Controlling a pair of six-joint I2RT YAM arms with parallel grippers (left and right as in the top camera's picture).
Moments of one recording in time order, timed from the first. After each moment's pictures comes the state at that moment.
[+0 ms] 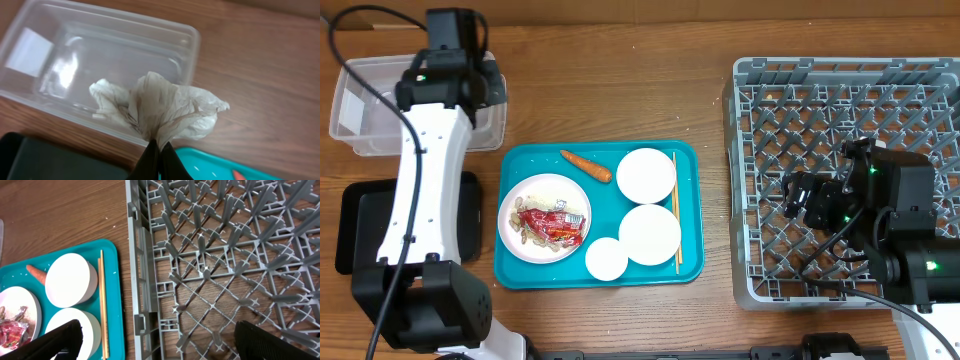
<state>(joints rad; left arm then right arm) 0.08 1.75 1.69 -0.86 -0.26 -0.18 0.03 0.95 1.07 -1.02 -0.13 0.28</state>
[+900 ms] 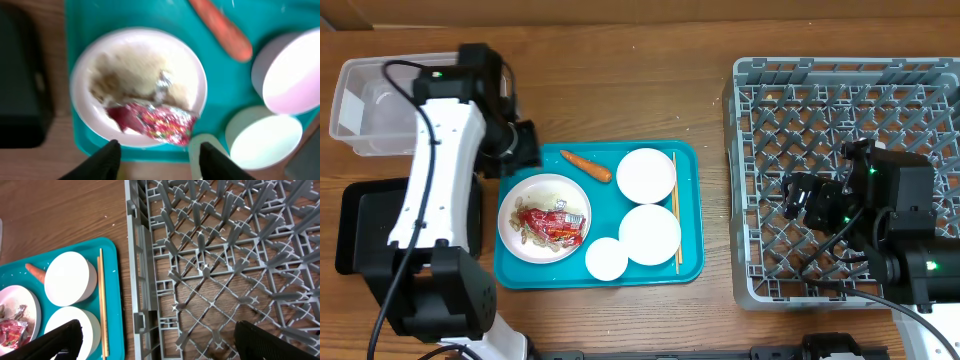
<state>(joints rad) 0.00 1.80 1.66 -1.44 0.12 -0.21 0.03 0.95 1.07 -1.03 -0.14 0.28</state>
